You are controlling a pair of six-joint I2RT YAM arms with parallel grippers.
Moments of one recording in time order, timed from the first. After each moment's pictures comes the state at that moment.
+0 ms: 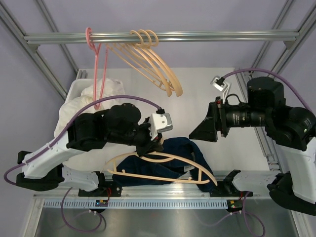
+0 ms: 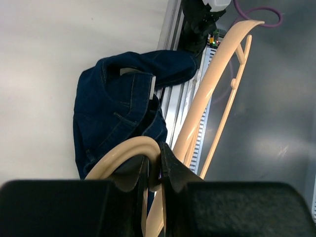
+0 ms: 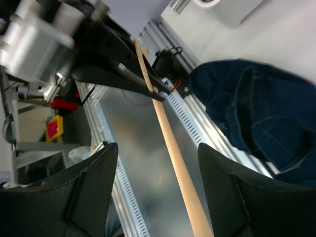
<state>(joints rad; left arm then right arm) -1.26 1.23 1.74 -1.11 0.15 -0.05 0.67 1.17 2.02 -1.30 -0.58 0.45</state>
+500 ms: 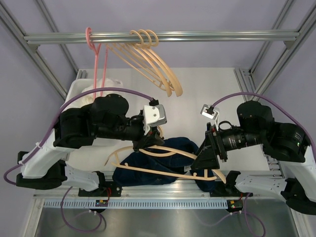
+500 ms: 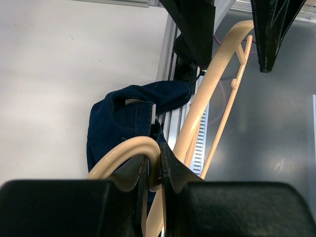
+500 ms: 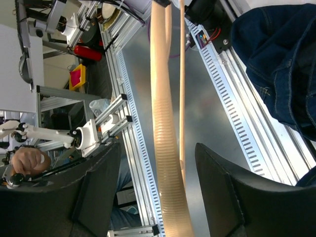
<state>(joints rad) -1.26 1.27 1.96 -1.16 0.18 0.01 0.95 0.98 1.65 -1.17 -0.61 0.54</state>
